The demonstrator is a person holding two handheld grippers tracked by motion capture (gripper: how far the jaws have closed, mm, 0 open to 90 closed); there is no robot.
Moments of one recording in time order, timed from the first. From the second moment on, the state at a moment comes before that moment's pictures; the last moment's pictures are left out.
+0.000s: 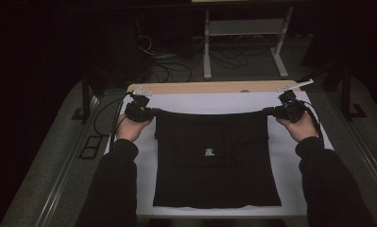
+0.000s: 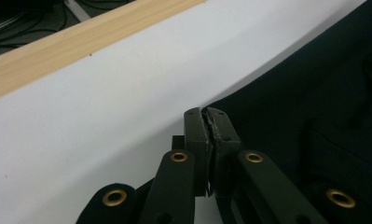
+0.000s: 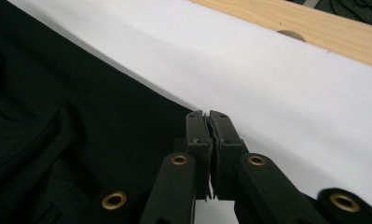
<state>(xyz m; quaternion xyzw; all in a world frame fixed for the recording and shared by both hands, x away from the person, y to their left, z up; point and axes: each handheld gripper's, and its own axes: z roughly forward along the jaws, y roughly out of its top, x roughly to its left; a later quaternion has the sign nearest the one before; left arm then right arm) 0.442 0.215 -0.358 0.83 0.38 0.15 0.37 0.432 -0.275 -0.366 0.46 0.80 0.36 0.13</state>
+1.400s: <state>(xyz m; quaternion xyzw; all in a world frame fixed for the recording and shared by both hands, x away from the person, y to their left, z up) 0.483 0.206 -0.347 0.83 0.39 0.15 0.37 0.484 -0.278 -0.365 0.48 0.79 0.37 0.12</state>
